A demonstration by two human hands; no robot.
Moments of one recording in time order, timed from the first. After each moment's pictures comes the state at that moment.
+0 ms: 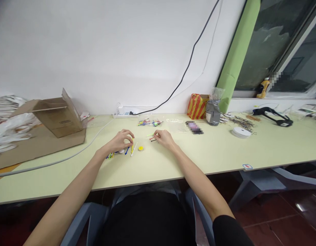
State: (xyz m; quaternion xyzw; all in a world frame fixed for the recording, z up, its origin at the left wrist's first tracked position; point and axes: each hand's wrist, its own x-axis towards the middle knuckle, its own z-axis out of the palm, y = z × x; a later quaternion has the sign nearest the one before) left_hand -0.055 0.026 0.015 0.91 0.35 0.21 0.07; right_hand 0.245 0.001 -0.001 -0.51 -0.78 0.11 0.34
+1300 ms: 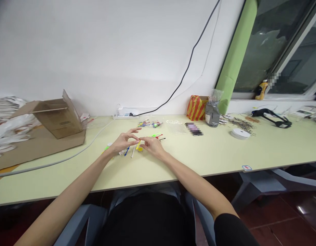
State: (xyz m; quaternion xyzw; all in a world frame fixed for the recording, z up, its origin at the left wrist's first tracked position) left_hand -0.023 0.005 0.022 0.84 0.31 0.35 0.28; right_hand 0.193 -0.018 -0.018 -0.39 -0.81 0.14 0.40
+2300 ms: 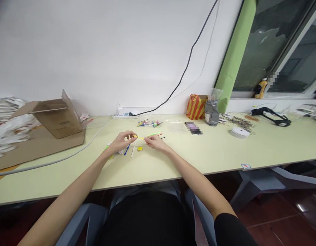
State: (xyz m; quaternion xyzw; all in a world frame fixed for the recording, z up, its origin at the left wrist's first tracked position) left_hand -0.029 0.014 0.017 0.85 0.36 0.35 0.16; right_hand 0.209 -0.015 -0.003 -0.36 -0.68 0.51 0.38
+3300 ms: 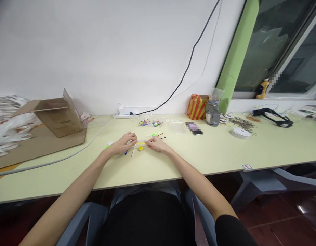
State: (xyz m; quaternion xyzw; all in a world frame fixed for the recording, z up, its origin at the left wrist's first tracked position) left_hand -0.028 0.011 0.014 0.91 0.33 0.22 0.10; right_hand 0.211 -0.015 -0.009 -0.41 -0.66 0.54 0.31
